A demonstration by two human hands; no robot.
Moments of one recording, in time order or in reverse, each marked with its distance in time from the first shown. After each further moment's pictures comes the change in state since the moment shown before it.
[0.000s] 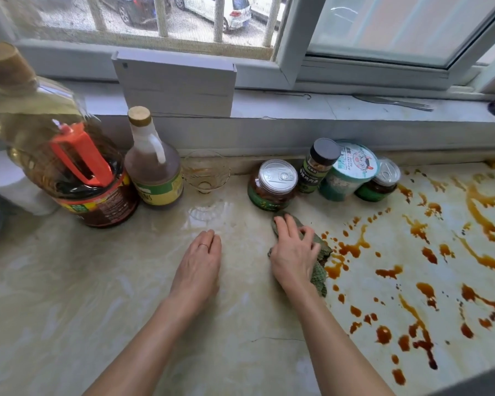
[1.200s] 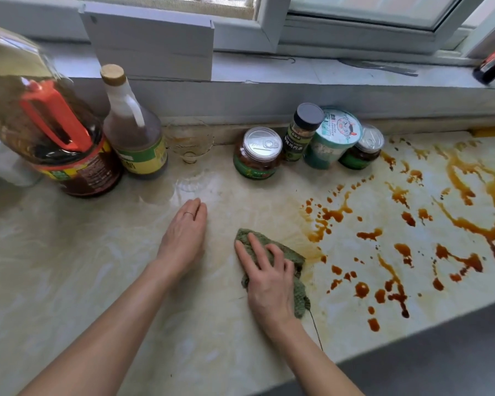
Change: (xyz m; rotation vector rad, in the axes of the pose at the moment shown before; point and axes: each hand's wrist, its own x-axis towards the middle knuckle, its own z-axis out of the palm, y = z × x) left_hand -0.002 -0.002 0.007 0.014 -0.001 -0.001; right_hand -0.122 0.025 0.023 -0.008 0.007 -0.345
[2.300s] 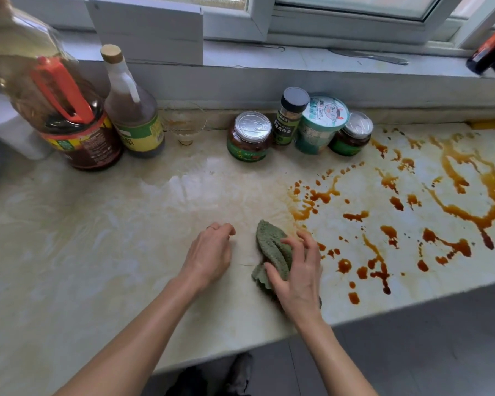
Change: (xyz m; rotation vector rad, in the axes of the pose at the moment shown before) left_hand -0.062 0.070 0.042 -0.293 0.052 -0.033; right_hand -0.056 0.064 -0.025 0.446 0.209 0.201
